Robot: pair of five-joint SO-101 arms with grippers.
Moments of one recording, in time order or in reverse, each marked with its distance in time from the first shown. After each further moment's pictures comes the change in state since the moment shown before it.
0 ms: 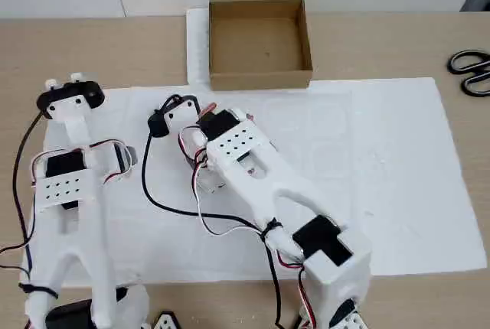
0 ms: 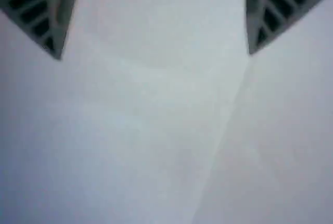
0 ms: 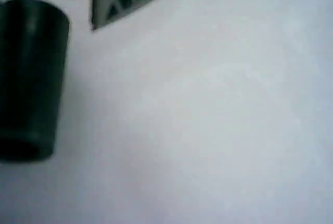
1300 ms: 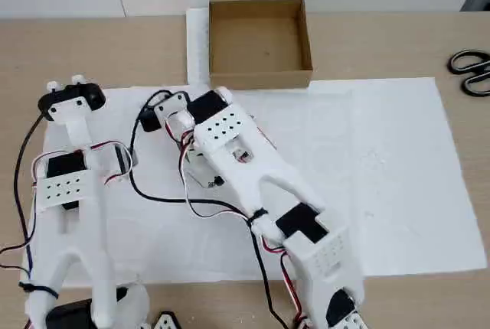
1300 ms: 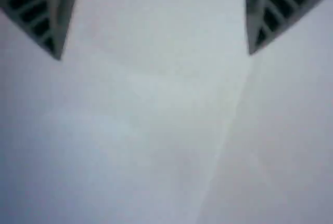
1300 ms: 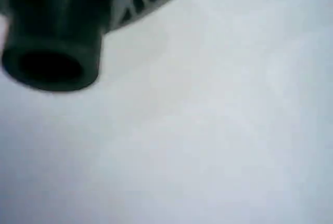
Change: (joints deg) left arm 0.0 0.1 0.5 0.0 -0.3; right arm -0.1 8.4 -22.9 18.2 3.6
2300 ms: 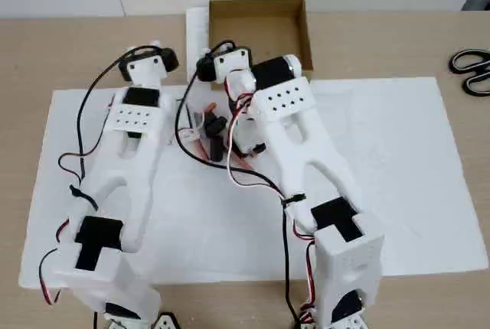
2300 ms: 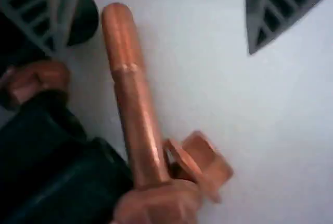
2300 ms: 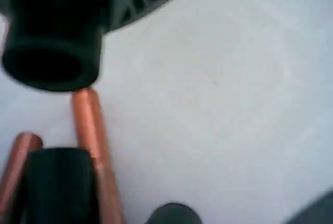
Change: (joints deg) left arm 23.1 32.6 -36.1 13.6 18.5; right arm 14.6 -4.5 -0.9 1.7 -1.6
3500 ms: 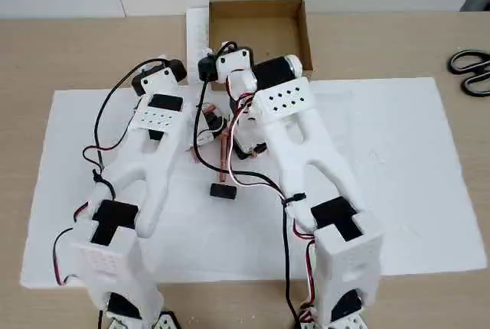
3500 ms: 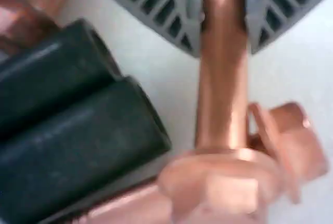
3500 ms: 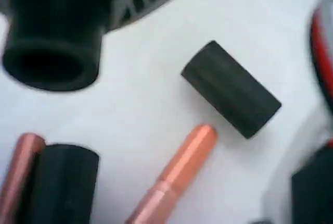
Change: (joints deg) left arm 2.5 9.0 -0.4 -7.6 13.9; right arm 0.2 0.0 0.0 0.0 0.0
